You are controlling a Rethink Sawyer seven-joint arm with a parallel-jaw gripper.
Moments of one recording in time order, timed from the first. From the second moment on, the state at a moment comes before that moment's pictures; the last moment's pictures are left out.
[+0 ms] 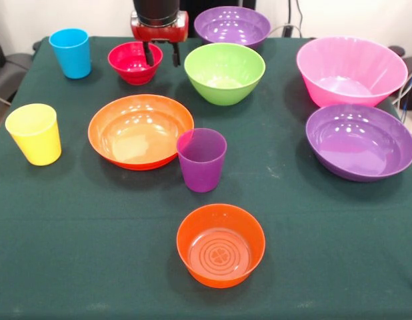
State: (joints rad) arm -0.69 -0.54 0.20 1.93 -0.55 0.41 1.79
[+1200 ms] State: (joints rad) arm -0.67 -0.54 0.19 1.93 -0.55 0.41 1.79
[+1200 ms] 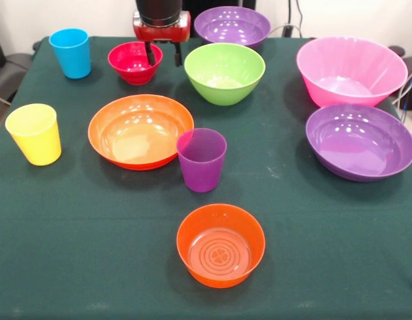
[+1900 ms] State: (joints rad) arm -0.67 -0.54 0.19 1.92 -0.55 0.41 1.79
